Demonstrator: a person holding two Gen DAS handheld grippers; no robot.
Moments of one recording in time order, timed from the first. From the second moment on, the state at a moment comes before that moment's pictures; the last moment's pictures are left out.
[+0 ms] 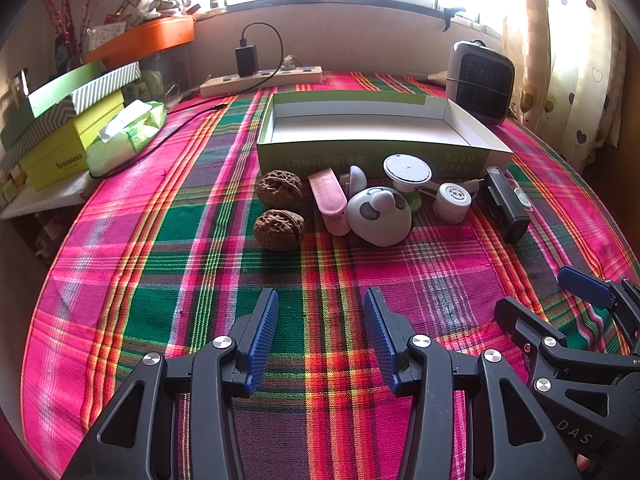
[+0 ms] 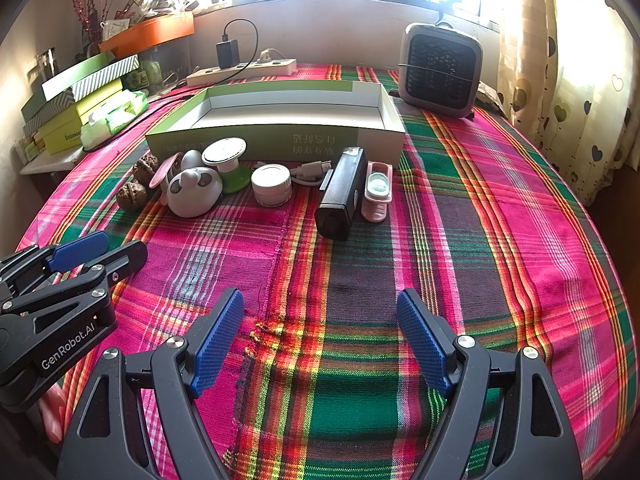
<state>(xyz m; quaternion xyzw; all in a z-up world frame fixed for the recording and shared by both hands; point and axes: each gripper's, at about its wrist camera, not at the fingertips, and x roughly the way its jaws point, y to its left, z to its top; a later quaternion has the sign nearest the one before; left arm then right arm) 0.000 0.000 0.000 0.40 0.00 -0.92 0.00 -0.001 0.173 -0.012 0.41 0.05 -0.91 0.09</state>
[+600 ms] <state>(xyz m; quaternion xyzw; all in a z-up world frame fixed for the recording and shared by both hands) 0.001 -0.001 0.000 0.40 0.00 -0.92 -0.01 0.000 0.174 -0.013 0.41 0.04 -0.91 0.09</state>
